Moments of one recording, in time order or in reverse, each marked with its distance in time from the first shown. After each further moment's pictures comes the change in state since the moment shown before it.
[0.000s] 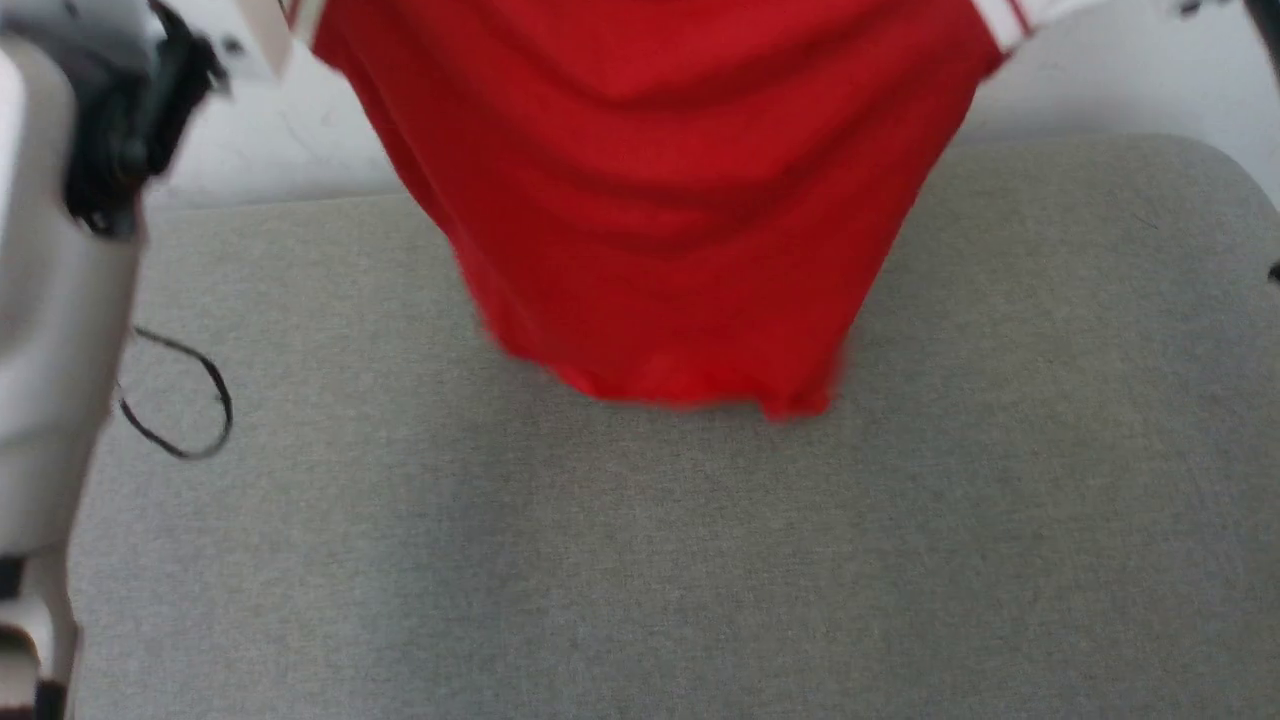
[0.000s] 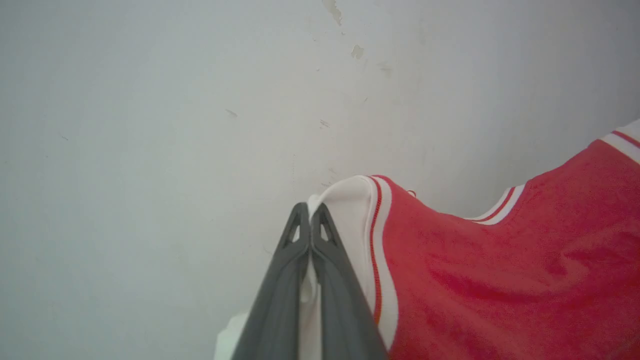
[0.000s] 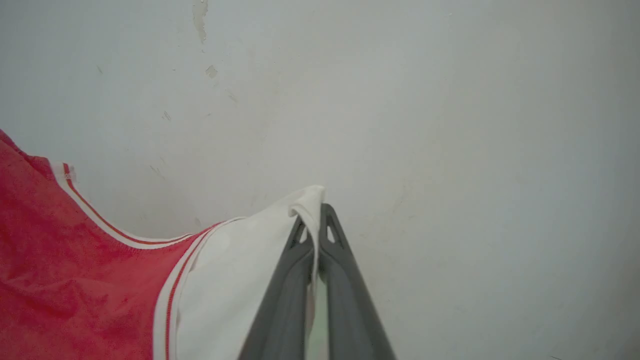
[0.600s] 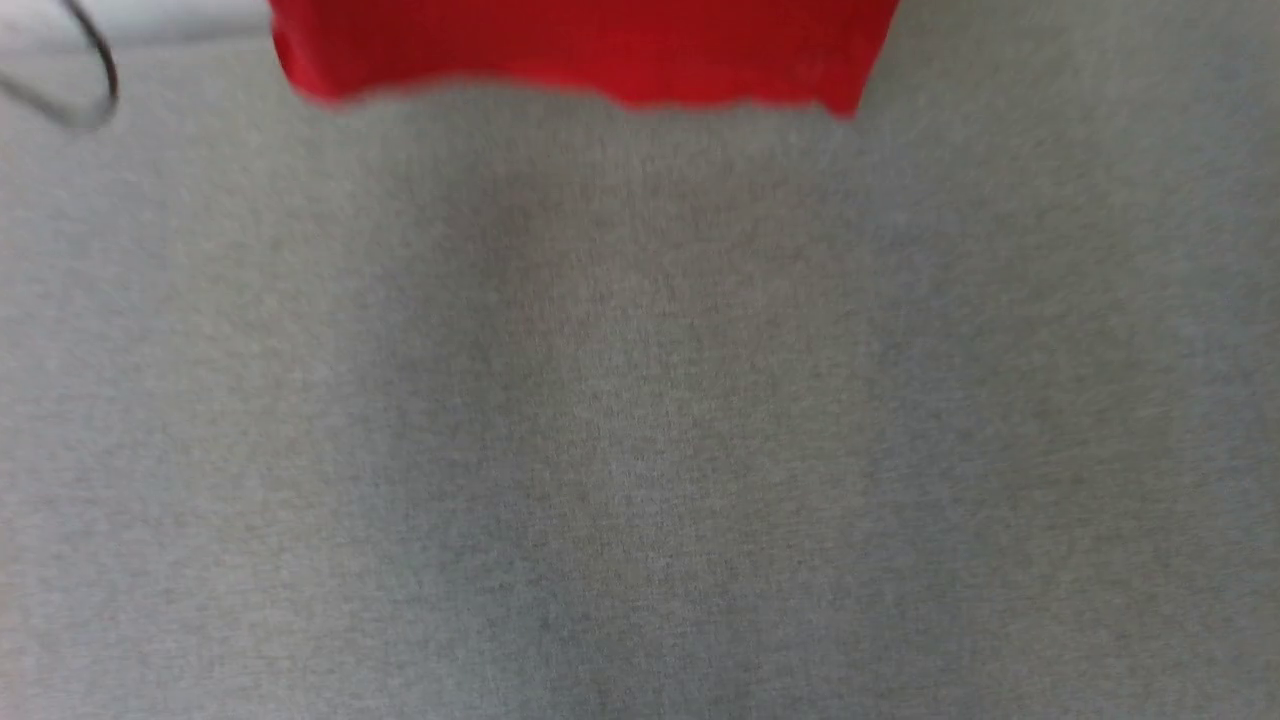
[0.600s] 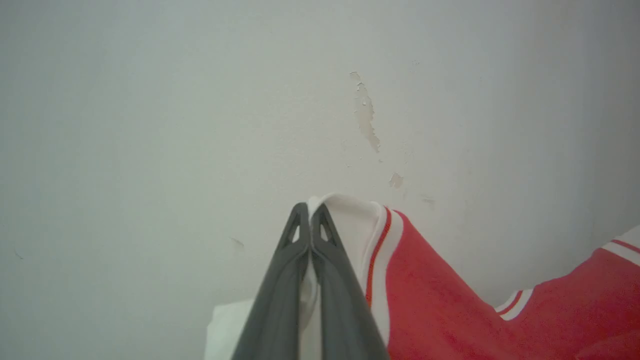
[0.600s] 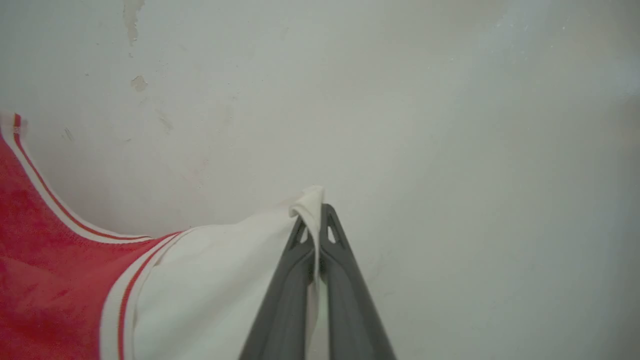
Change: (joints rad) left arm -0.483 -0.072 0.054 0.220 0.082 0.002 -0.252; right arm -0.475 0.032 0.017 0.210 -0.154 0.000 -0.117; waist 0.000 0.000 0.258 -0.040
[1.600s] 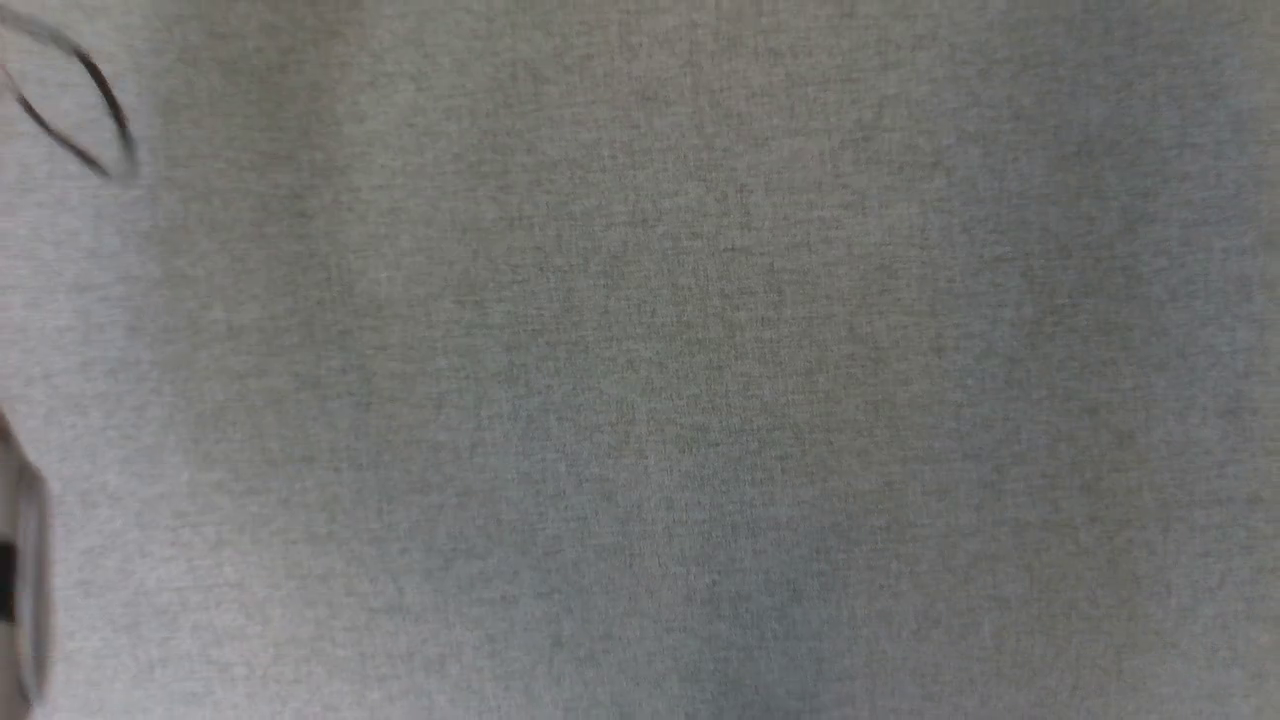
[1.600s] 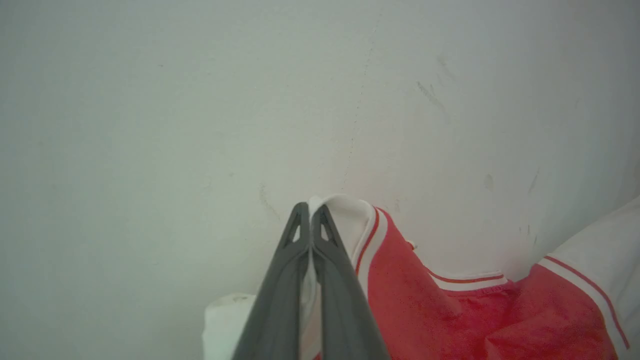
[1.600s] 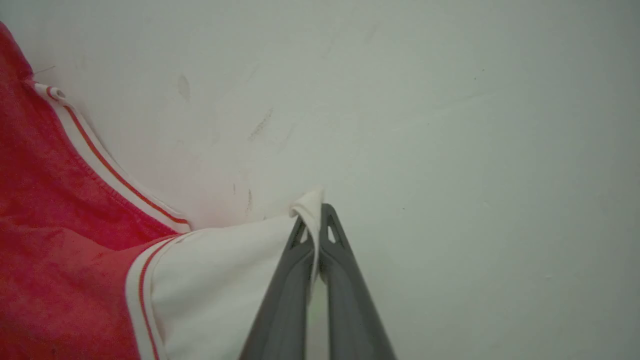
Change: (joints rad) left arm 0.118 -0.001 0.112 0.006 -0.098 -0.170 -0.332; right arm -0.013 -0.072 0.128 0.024 -0.004 0.001 -0.271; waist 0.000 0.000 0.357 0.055
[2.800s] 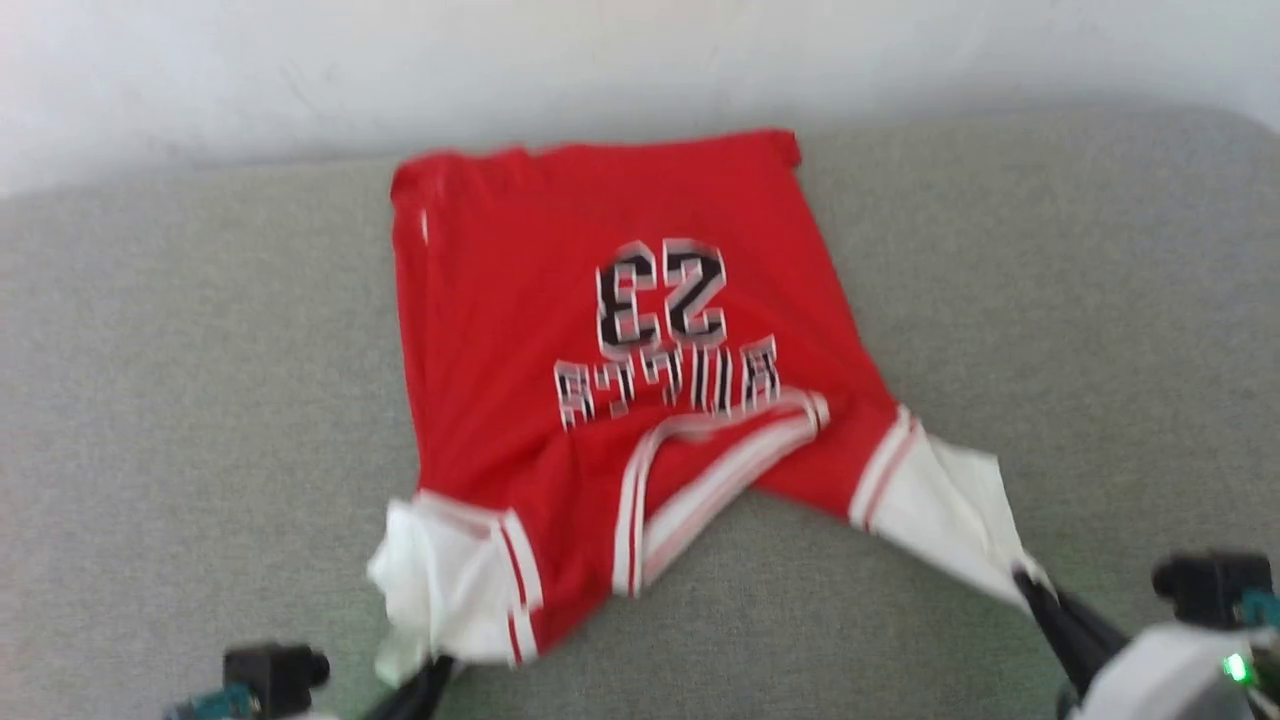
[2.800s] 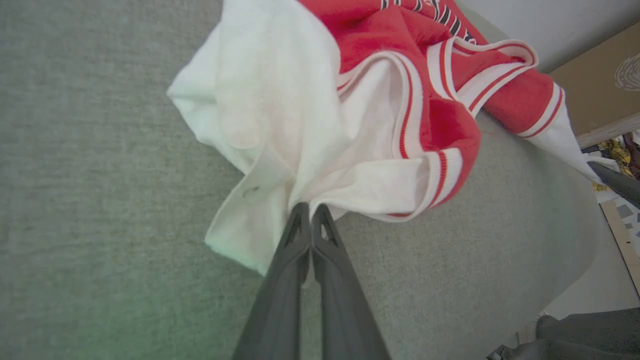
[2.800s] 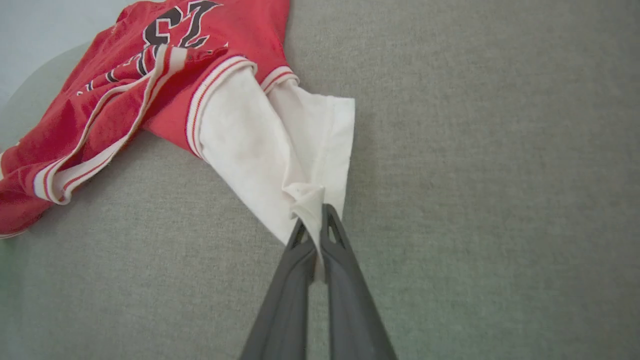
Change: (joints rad) left arm 1.534 0.112 -0.212 -0.480 -0.296 0.071 0.267; right arm 1.675 -0.002 -0.199 -0.507 0.594 -0.001 0.267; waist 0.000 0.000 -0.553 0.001
